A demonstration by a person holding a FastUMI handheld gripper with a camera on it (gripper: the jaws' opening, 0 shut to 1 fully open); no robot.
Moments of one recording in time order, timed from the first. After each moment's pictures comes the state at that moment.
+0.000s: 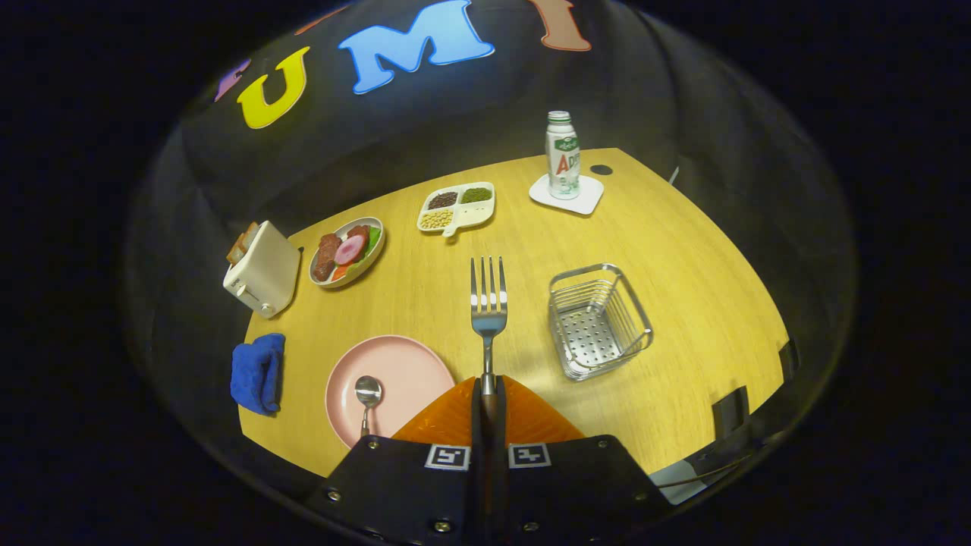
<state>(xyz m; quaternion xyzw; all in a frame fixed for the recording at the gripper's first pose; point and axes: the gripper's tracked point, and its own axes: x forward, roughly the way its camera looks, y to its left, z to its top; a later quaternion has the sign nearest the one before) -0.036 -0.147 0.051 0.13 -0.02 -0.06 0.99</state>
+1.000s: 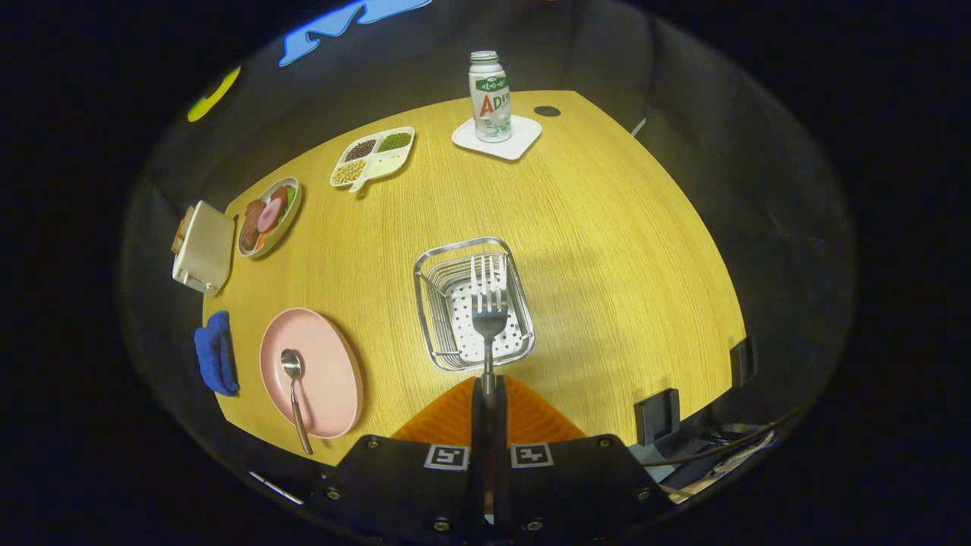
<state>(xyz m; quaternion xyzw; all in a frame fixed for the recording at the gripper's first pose) -0.028 -0.219 0.032 0.13 0.15 -0.10 0.97</state>
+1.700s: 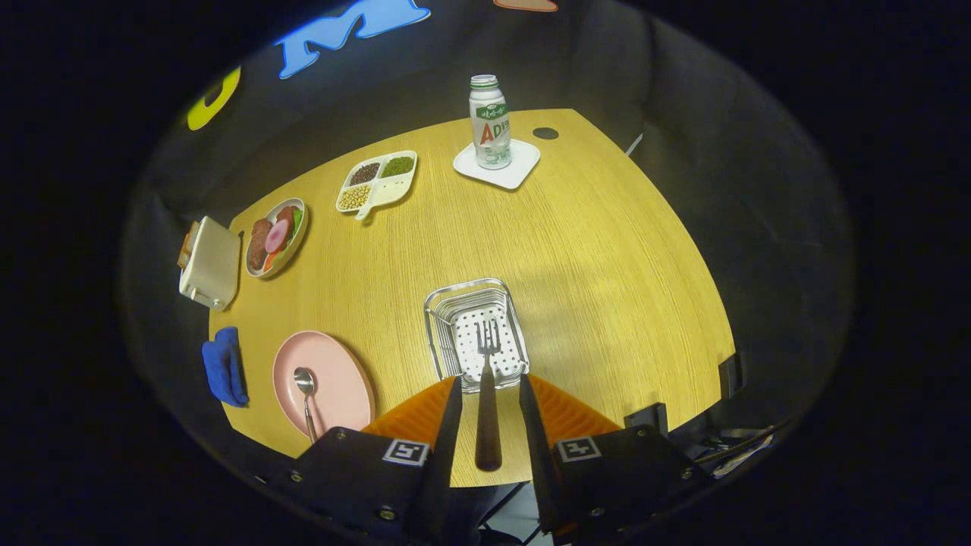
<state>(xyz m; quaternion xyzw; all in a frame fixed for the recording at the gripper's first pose) -0.046 -0.225 0.069 0.14 0.11 -0.10 0.98</state>
